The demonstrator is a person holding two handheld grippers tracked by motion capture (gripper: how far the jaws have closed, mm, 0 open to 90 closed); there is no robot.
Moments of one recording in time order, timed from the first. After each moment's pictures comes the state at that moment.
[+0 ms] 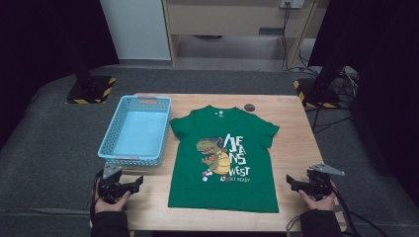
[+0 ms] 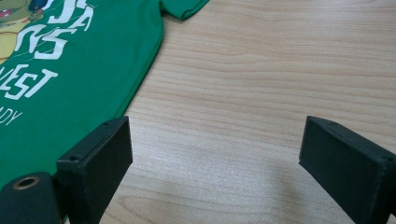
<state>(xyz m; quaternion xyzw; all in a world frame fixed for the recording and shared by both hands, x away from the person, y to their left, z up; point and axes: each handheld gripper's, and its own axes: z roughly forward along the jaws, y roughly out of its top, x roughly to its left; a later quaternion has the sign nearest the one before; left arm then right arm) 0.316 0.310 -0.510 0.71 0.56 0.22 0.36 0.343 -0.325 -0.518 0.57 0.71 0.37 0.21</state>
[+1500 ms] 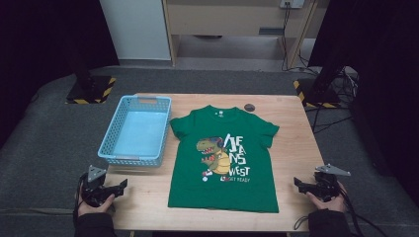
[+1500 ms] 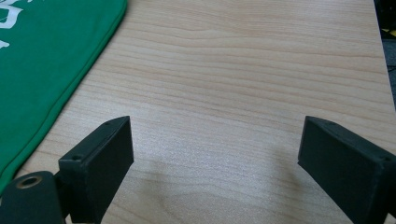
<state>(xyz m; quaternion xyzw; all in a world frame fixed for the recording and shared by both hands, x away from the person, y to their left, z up) 0.307 0.355 -0.517 0.71 0.57 0.24 0.32 0.342 -0.350 -0.523 0.56 0.73 0.33 0.21</state>
